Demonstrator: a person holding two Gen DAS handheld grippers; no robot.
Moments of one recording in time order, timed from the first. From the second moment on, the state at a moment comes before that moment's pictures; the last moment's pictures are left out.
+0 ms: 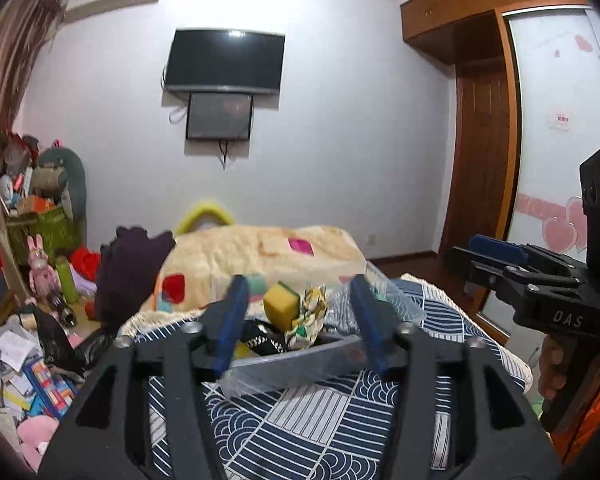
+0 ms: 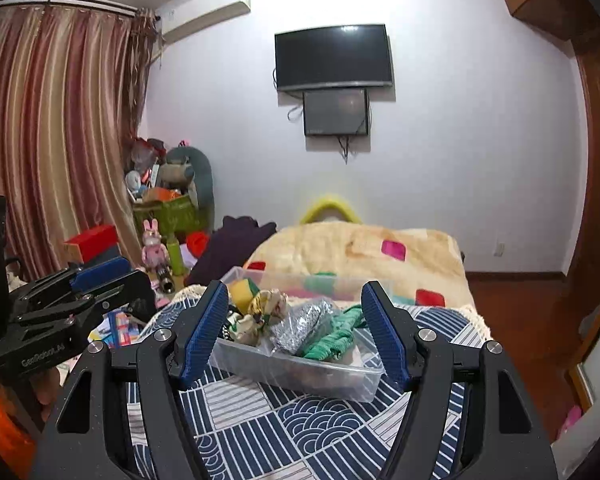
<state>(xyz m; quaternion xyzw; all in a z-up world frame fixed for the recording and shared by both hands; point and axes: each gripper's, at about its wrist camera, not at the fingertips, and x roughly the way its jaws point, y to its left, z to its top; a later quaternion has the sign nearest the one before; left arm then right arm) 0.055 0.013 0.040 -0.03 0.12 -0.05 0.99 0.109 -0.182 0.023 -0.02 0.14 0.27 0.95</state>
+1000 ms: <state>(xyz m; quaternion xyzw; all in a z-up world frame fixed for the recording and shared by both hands) 0.034 0.011 0.029 -0.03 0.09 -0.02 0.99 0.089 -0.187 0.008 -0.01 0.12 0.25 0.96</state>
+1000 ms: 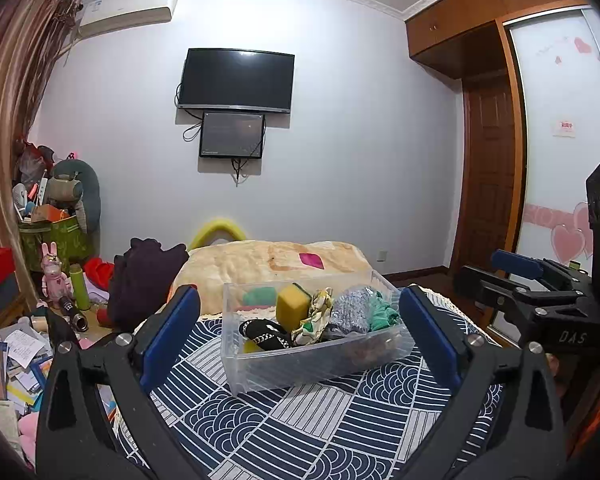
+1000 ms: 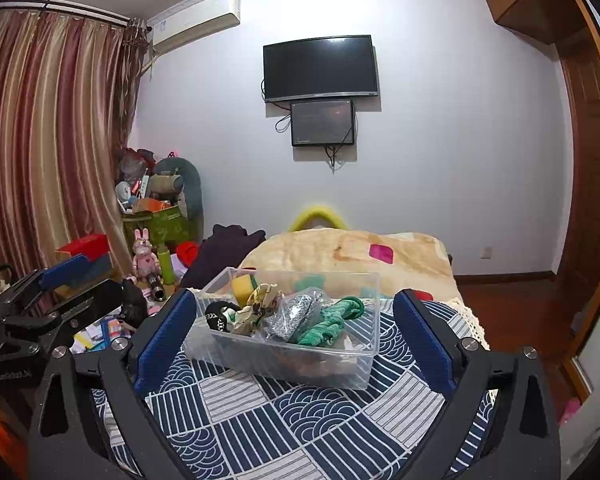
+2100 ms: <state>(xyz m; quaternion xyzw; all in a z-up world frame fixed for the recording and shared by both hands) 0.037 0.014 0.023 -0.03 0.10 -0.02 0.99 0.084 -0.189 0.012 -0.01 0.12 0.24 0.96</state>
